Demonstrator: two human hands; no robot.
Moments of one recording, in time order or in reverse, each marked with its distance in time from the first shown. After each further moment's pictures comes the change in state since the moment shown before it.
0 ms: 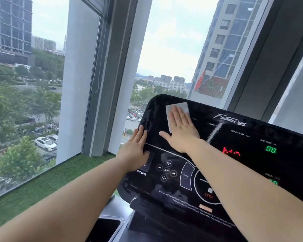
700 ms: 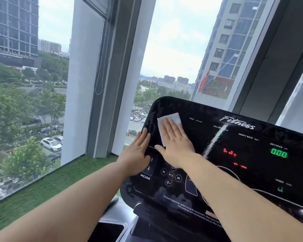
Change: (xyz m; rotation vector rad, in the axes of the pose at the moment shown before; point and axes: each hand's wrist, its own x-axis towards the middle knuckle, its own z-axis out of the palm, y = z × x) left_hand -0.002 -0.005 -0.003 -0.075 0.005 0.038; right_hand -0.012 -0.033 0.020 0.034 0.099 -0.102
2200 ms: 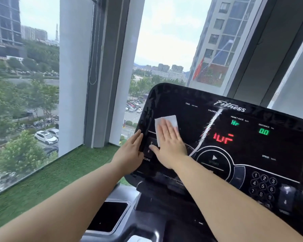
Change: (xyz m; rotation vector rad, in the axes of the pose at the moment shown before) left_hand -0.045 -0.008 0.018 -0.077 0.051 0.010; right_hand -0.036 -0.035 0.026 0.087 -0.012 0.074
